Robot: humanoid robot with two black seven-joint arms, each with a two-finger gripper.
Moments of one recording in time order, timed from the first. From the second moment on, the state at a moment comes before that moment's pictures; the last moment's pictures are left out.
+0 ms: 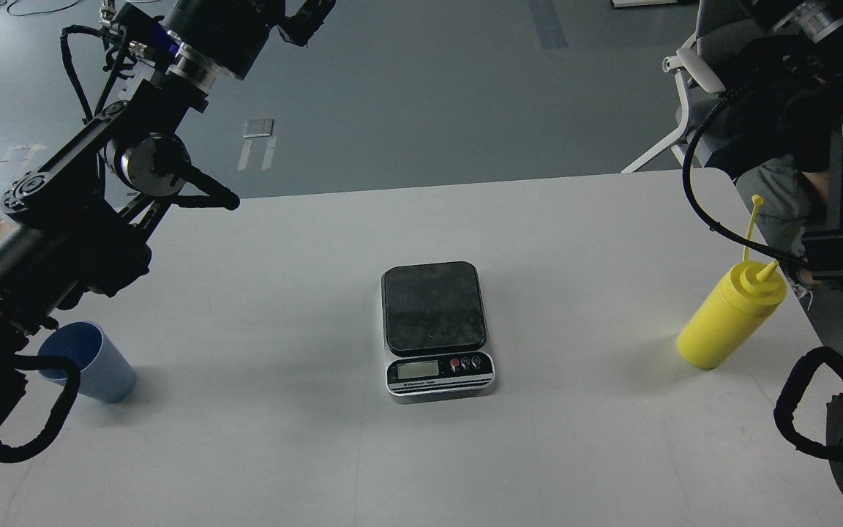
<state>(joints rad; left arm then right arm) -1.06 0.32 -0.73 -0.84 0.28 -0.49 -0.49 0.76 -0.09 1.71 1.32 -0.74 0.49 -0.31</state>
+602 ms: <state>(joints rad) -1.06 0.34 -0.72 -0.84 0.28 -0.49 -0.49 0.74 -0.10 1.72 1.32 -0.77 0.49 -0.31</state>
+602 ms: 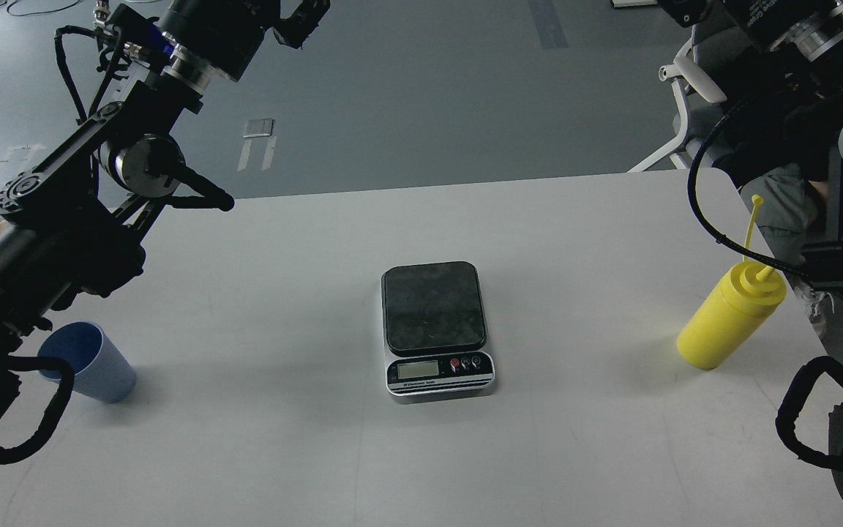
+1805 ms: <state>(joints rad) -1.16 0.72 -0.63 -0.89 0.88 -0.49 -0.49 0.70 -0.10 1.73 1.32 -0.78 0.49 -0.31</state>
